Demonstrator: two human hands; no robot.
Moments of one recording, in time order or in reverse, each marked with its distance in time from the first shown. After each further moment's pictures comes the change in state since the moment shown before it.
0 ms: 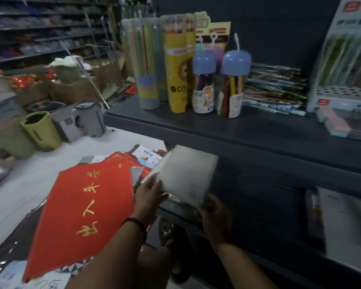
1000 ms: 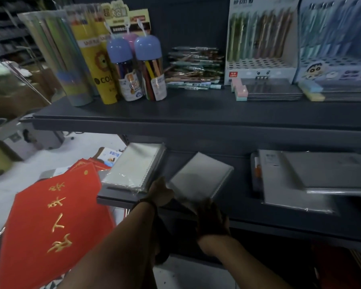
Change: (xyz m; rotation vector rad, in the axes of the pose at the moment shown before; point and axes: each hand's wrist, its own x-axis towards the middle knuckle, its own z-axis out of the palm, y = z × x) left_hand 0.002 -0.091 0.105 1.144 -0.358 -0.012; right_hand -0.055 0.039 -0.121 -1.158 -0.395 0.071
